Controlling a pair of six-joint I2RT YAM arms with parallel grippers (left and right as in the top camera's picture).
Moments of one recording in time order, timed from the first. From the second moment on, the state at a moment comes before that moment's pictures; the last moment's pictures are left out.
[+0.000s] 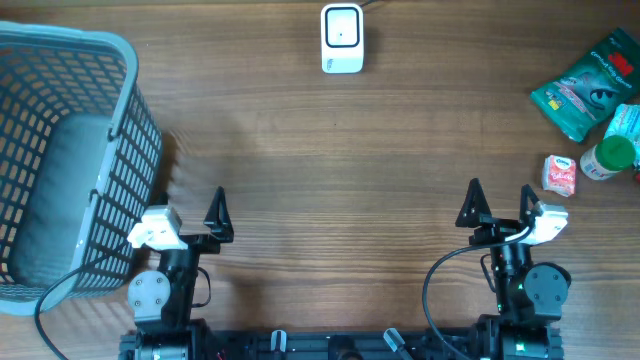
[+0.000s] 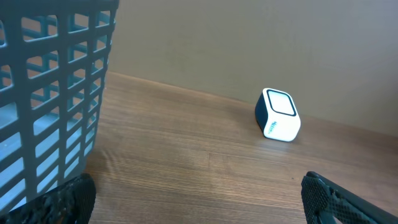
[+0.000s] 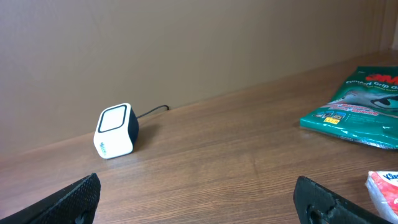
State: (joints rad) left arm 0.07 0.01 0.02 -0.07 0.12 -0.26; right arm -0.09 0.04 0.01 0.00 -0.08 0.28
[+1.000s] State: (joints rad) left arm 0.07 0.01 0.01 -0.06 -0.15 -0.24; right arm -0.09 0.04 0.01 0.00 -0.08 0.28
